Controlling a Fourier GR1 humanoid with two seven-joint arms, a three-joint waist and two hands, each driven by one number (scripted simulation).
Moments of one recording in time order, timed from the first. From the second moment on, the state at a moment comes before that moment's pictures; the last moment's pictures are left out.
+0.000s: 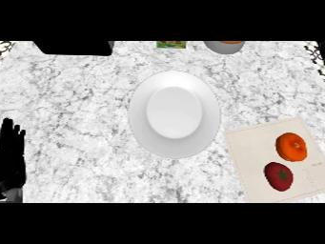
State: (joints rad) left arm 0.03 0.36 0.01 -1.32 0.39 0.44 -0.17; right arm -0.43 -0.53 0.03 -1.61 -0.15 -0.17 0.06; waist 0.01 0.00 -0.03
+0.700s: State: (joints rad) left arm -0.05 0.42 -0.19 -1.35 0.29 0.20 -0.17; right arm -0.16 -0.38 0.12 -1.42 -0.07 -0.18 -0.24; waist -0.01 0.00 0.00
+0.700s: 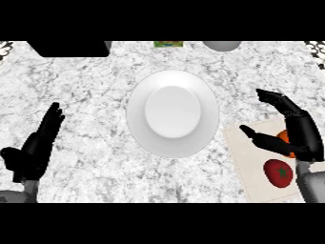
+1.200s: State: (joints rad) left arm -0.07 0.40 -0.17 -1.30 0.25 0.13 -0.18; right arm 0.09 -0.43 0.02 -1.51 -0.01 -0.20 -0.43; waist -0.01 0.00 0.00
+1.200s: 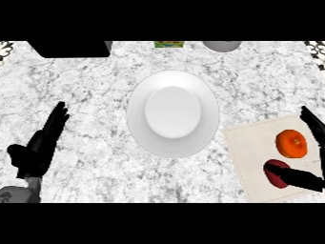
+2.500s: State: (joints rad) left arm -0.06 0.35 -0.11 -1.32 0.19 0.08 -0.16; right arm 0.11 -0.71 0.06 -1.64 0.35 0.12 0.24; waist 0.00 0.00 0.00
